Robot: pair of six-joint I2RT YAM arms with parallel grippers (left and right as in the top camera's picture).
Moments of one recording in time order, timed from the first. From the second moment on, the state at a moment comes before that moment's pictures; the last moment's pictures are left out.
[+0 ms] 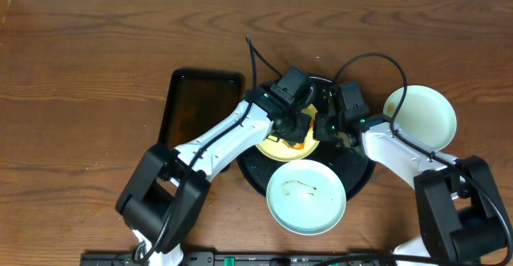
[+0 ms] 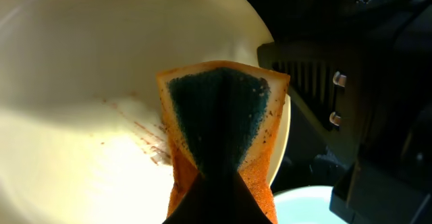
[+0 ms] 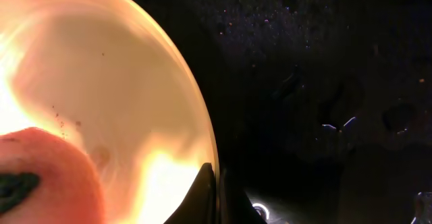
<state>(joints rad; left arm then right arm) -0.69 1.88 1.33 -0.65 0.22 -0.33 0.36 1.71 0.85 -0.24 -0.12 0.41</state>
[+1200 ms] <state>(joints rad) -0.50 1.67 1.32 -0.76 0.10 -0.29 0.36 1.70 0.85 -0.23 -0.06 0.36</state>
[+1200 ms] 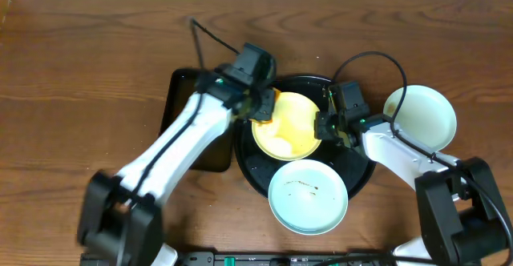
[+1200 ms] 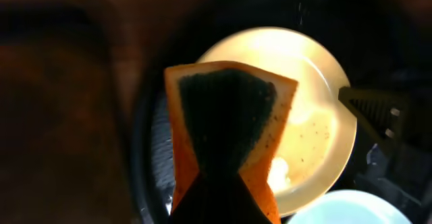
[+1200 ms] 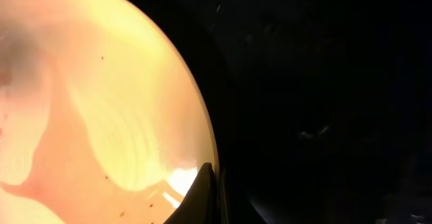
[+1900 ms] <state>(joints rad) -0.15 1.58 1.32 -0.84 0.02 -0.32 0.45 1.31 0.85 -0.20 0.36 -0.25</state>
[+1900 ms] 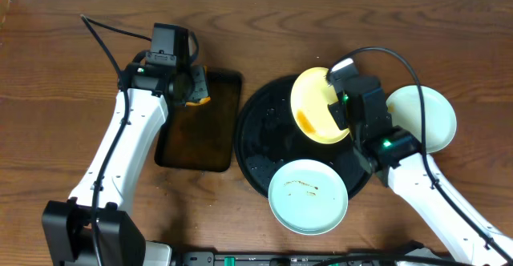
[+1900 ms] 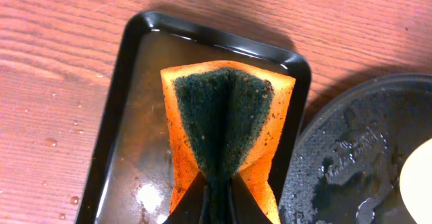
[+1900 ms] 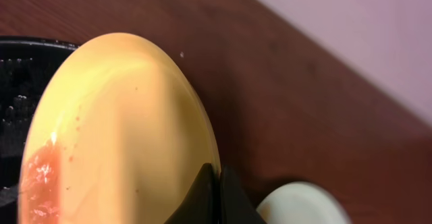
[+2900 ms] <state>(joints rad) -0.14 1.58 1.32 -0.84 0.02 -0.33 0.66 1.29 0.85 -0.06 0.78 -0.46</state>
